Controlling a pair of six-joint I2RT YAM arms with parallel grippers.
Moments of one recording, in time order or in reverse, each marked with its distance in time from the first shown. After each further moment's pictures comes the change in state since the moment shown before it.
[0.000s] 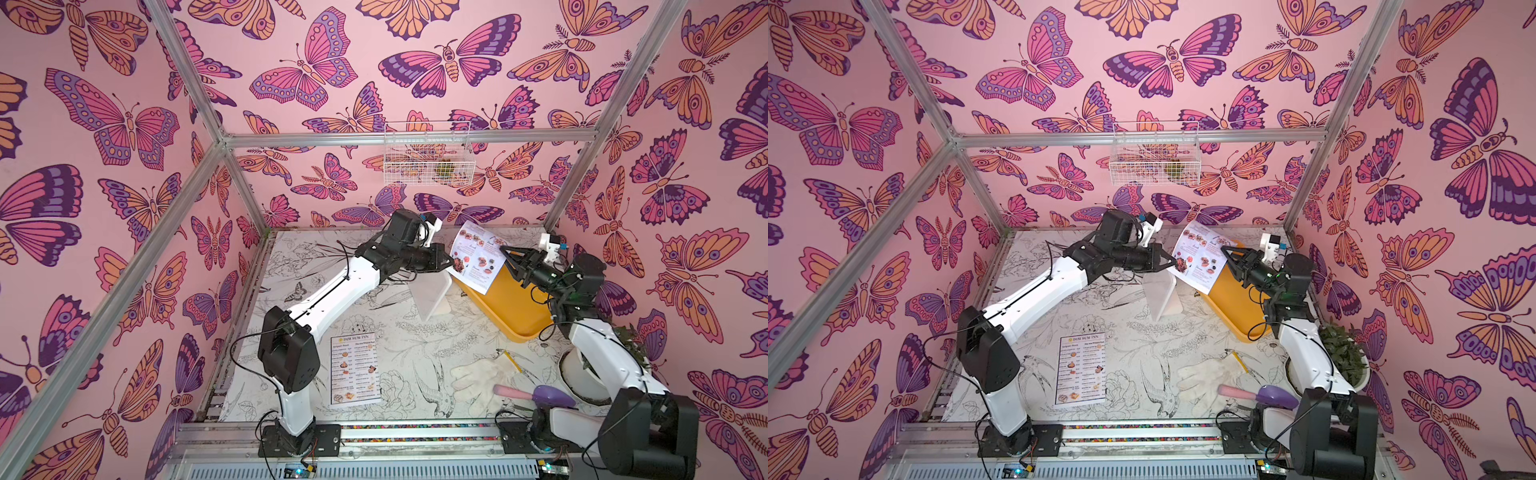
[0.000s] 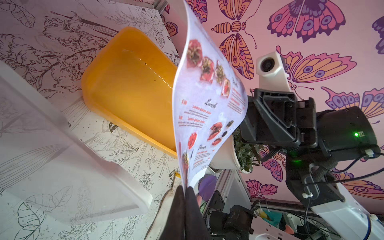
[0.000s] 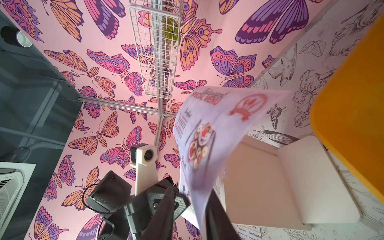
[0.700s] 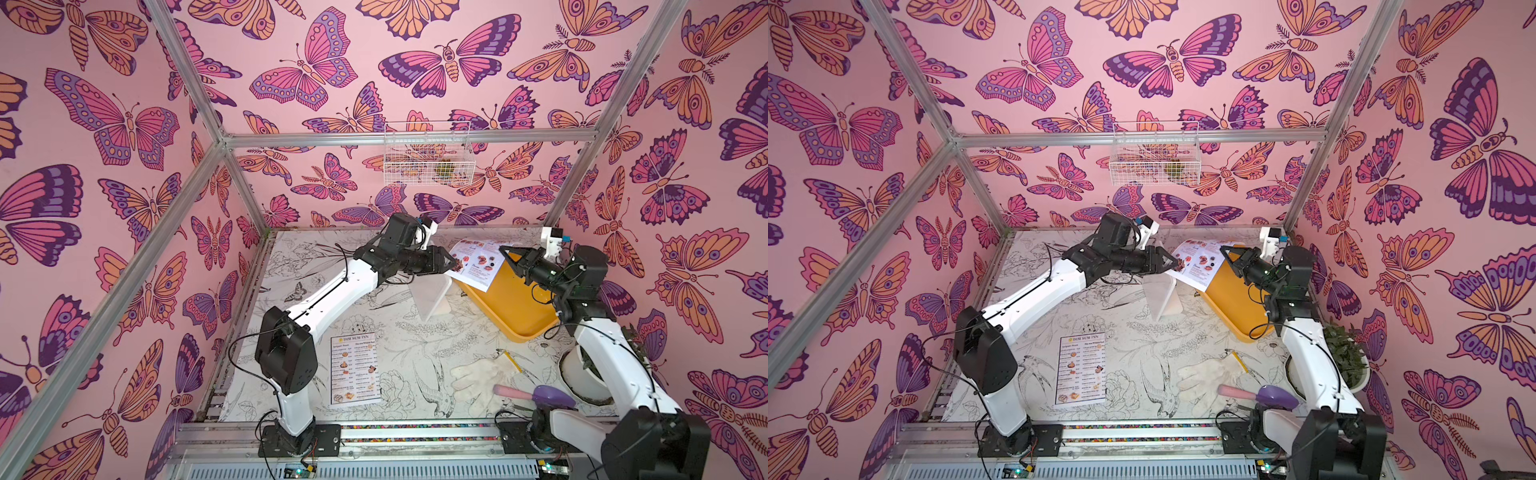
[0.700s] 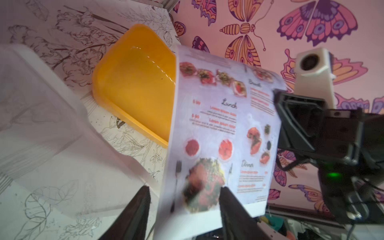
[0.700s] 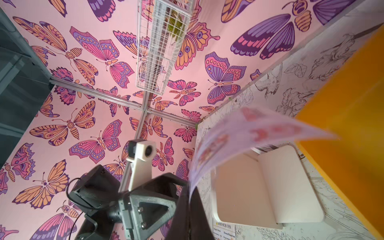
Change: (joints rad) left arm 0.014 -0.036 -0.081 0.026 -0.033 -0.011; right arm 0.061 -0.083 0.176 -0.359 0.128 -0.320
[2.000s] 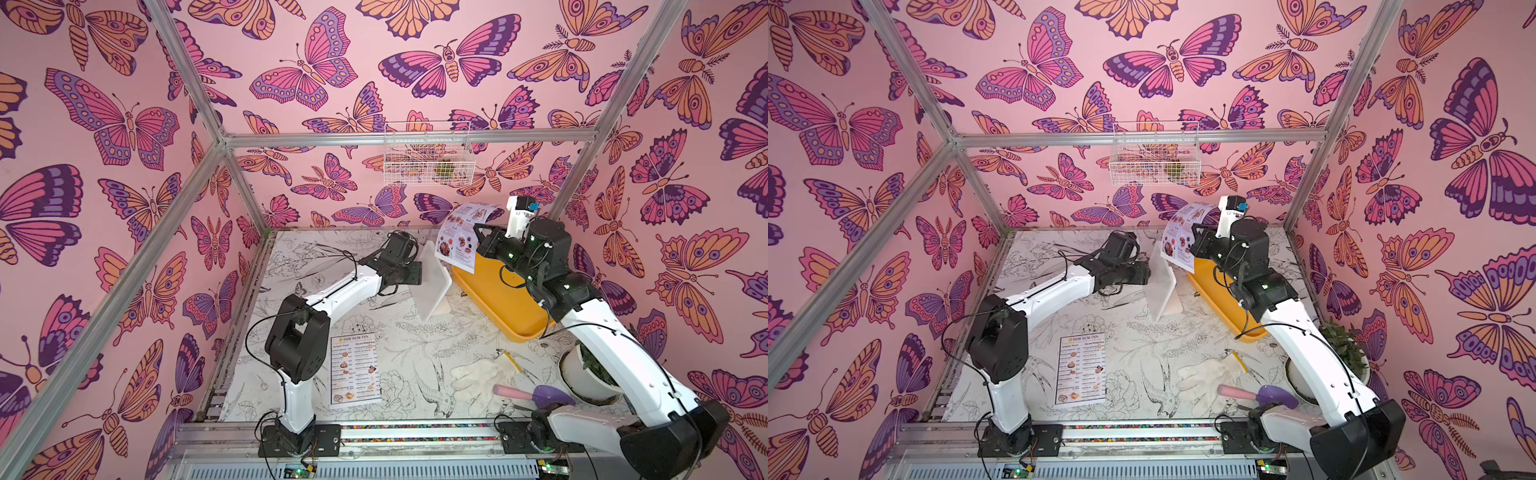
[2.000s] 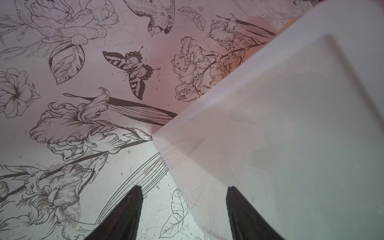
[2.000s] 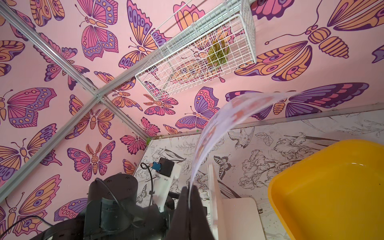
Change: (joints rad) left arm 0.037 0.109 -0.130 0.007 -0.505 0.184; right arm 0.435 0.097 0.312 -0.238 0.654 -0.434
